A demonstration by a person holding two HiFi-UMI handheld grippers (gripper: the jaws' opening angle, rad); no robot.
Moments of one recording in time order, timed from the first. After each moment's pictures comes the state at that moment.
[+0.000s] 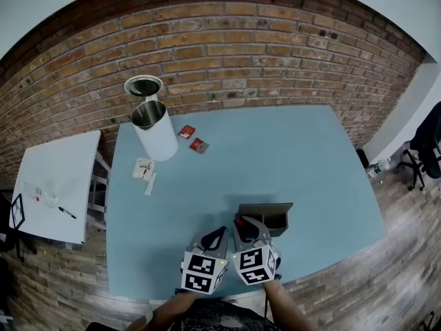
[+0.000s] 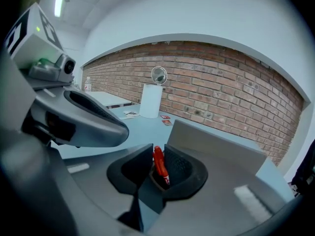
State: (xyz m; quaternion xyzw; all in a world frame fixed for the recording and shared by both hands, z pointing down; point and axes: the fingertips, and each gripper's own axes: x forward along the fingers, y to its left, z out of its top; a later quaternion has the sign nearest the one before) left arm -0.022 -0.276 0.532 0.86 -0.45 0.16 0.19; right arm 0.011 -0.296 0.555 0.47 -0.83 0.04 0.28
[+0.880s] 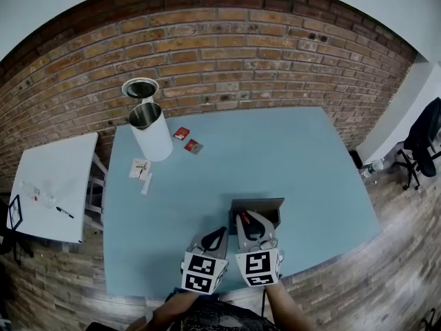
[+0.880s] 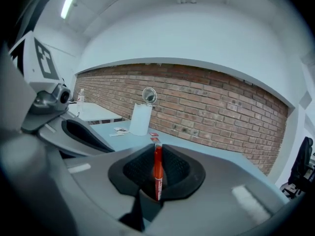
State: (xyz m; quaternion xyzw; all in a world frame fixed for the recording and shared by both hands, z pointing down) left arm -0.004 -0.259 0.521 0.87 -0.44 0.15 0.17; right arm 0.038 -0.288 0.490 0.53 -0.82 -0.03 0.21
